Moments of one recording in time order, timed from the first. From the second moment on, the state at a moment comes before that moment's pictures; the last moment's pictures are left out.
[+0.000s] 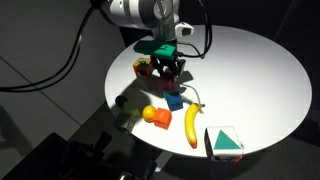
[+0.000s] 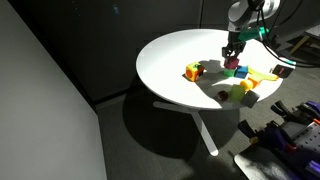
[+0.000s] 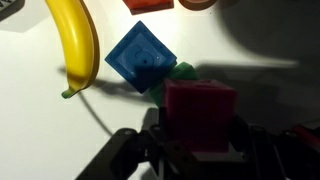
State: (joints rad) arm -0.04 0.49 -0.06 -1.99 0.00 2.36 -0.02
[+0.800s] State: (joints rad) arm -0.05 0.49 -0.06 -2.00 0.00 2.35 -0.03
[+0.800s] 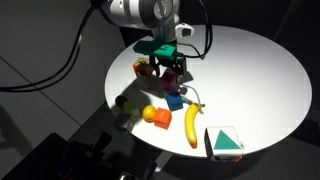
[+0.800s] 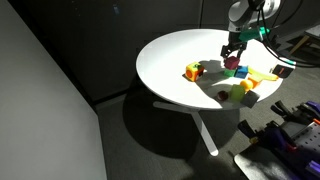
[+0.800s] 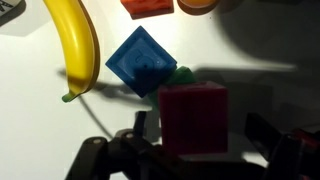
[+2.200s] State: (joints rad) arm -0.02 0.26 -0.01 -2.13 0.00 2.30 -0.03
